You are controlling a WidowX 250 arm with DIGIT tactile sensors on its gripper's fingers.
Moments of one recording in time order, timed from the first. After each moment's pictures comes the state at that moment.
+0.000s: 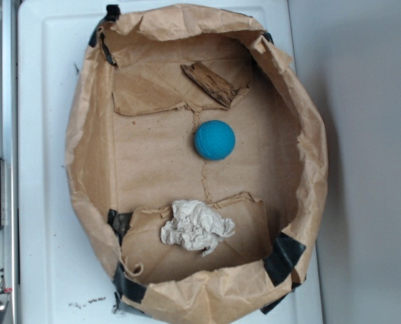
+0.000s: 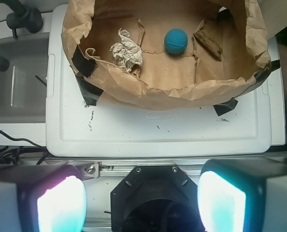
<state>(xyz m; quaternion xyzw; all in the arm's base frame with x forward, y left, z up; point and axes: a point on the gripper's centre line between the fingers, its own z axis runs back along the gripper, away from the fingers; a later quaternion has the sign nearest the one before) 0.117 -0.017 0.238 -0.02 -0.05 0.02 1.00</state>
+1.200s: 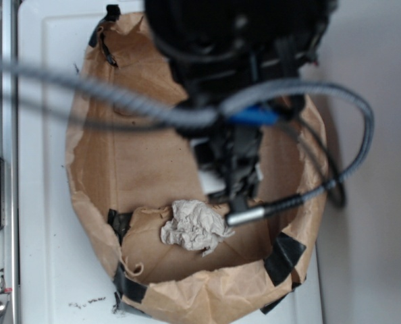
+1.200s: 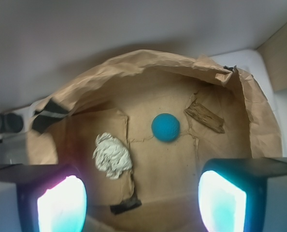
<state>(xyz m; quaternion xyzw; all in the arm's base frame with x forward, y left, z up) 0.271 0.042 0.208 -0.07 -0.05 0.14 0.99</state>
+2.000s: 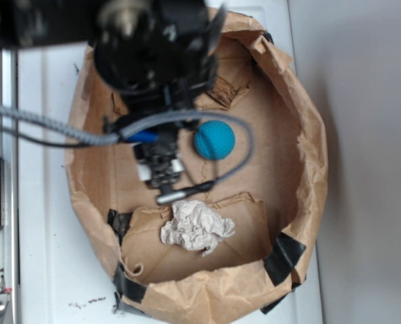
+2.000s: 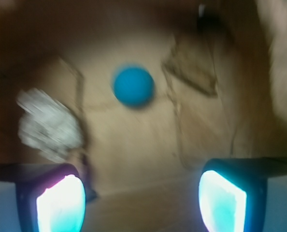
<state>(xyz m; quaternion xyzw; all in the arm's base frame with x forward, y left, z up) 0.221 0.047 0.117 -0.01 -0.02 0.11 0.99</state>
